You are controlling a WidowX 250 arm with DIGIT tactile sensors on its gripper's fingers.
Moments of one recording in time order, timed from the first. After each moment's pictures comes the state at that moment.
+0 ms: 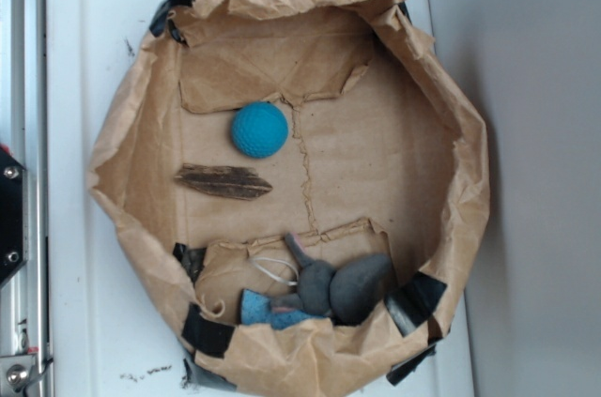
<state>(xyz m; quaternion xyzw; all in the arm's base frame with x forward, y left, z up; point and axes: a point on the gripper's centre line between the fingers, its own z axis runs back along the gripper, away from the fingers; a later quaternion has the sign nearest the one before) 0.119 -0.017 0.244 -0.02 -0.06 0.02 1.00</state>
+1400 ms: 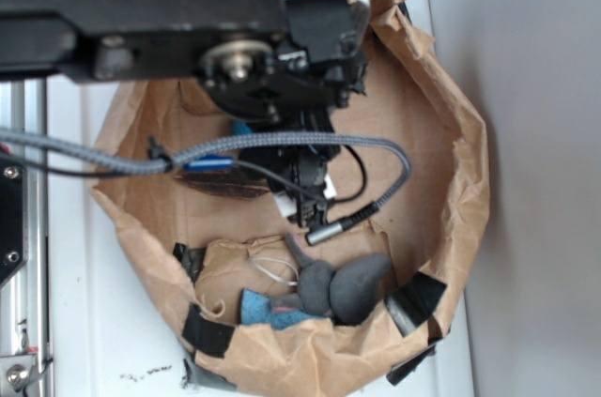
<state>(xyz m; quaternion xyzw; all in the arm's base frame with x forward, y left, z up) 0.261 0.029 0.116 -0.01 -0.08 0.18 0.98</state>
